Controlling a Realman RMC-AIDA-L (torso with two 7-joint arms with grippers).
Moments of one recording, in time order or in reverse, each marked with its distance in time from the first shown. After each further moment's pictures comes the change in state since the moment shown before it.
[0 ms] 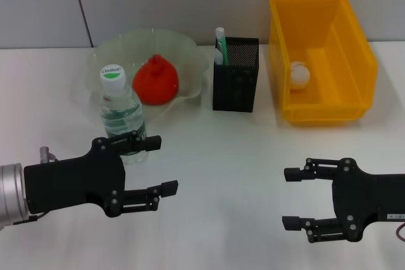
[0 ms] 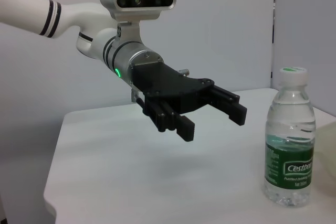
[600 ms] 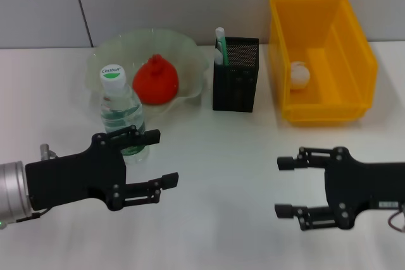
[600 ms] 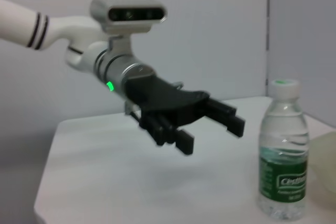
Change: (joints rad) left arm 0.012 0.004 0.045 -0.005 -0.064 -0.048 0.016; right arm 0.032 -0.001 -0.006 -0.013 0.017 0.021 0.020
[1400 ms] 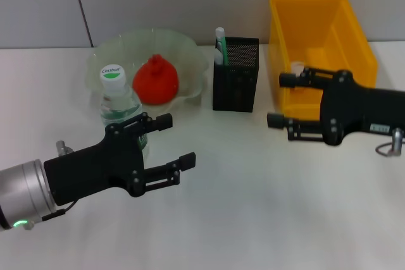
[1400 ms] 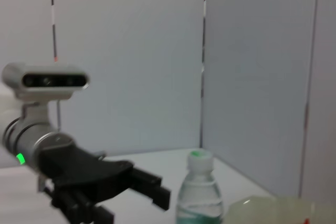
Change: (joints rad) left arm 0.019 -0.004 0.192 -0.047 -0.279 -0.117 0.084; right arm 0.061 -0.013 -0.001 0.036 0.158 0.139 0.065
